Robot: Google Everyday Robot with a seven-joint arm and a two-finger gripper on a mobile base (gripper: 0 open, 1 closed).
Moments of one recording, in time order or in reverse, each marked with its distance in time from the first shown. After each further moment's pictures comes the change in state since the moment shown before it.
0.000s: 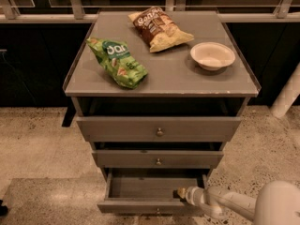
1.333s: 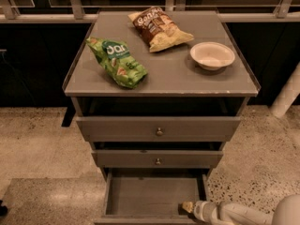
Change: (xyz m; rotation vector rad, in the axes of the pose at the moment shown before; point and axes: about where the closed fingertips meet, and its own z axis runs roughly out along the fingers) arm 0.053 -0.008 -0.039 -0.097 0.040 0.124
